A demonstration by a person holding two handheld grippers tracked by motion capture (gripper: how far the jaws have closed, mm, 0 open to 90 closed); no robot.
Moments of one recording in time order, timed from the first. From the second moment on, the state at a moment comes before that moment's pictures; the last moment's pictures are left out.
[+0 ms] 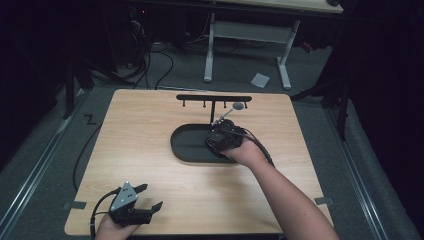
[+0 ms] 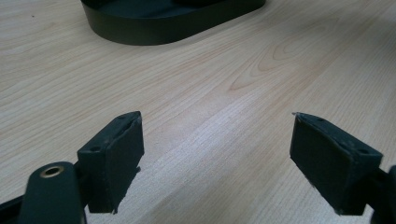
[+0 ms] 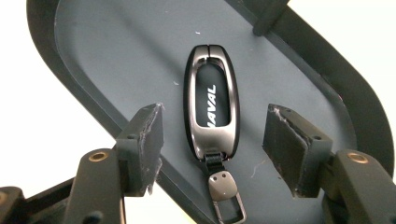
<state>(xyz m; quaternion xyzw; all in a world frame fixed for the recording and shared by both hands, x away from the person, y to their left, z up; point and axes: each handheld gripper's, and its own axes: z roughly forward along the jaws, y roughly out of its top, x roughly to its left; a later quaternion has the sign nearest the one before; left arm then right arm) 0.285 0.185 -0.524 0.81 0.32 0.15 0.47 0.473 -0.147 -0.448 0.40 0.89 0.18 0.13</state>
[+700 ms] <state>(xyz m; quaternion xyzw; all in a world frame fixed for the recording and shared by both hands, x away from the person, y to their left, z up) 0.284 0.183 -0.525 0.81 0.32 0.15 0.47 0.407 -0.180 -0.481 0.41 0.84 0.31 0.18</state>
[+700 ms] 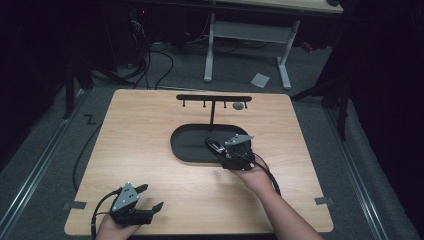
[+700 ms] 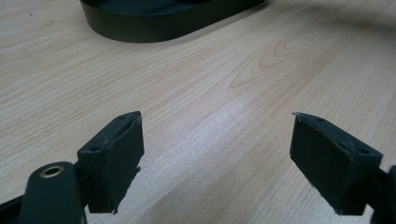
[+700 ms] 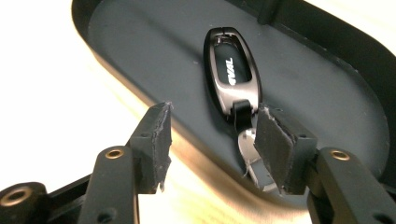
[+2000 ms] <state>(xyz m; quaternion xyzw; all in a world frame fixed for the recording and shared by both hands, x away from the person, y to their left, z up) 0.277 0.179 -0.524 0.81 0.31 0.17 0.46 0.302 -0.240 -0.525 0.42 0.78 0.40 0.25</state>
